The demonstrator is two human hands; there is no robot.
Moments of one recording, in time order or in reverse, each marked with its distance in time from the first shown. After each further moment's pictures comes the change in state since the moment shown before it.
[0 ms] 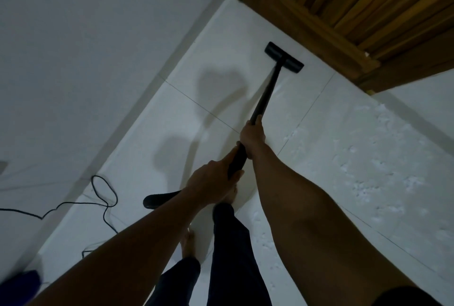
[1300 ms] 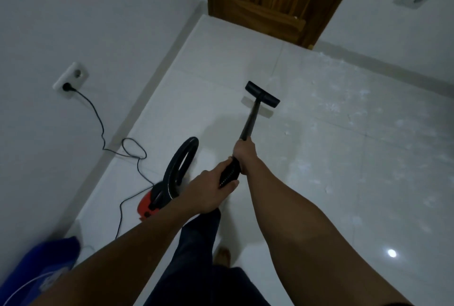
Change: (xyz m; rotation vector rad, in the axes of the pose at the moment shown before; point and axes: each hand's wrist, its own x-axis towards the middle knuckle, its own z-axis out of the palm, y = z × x) left_hand -0.578 -0.225 0.298 -0.085 0.021 0.321; right_hand -0.422 0.540 0.112 0.336 0.073 -0.099
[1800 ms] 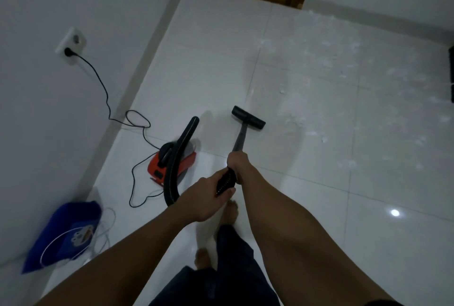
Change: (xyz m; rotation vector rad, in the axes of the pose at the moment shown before) left_hand -0.188 -0.049 0.109 0.051 -0.130 0.020; right_hand -0.135 0.199 -0.017 -0.207 -0.081 0.216
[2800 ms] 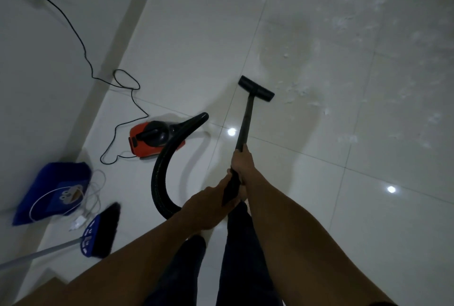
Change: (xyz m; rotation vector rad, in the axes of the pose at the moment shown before) left_hand -0.002 0.004 0.130 0.061 -0.178 -0.177; right_hand 0.028 0.121 -0.037 0.170 -0.021 -0.005
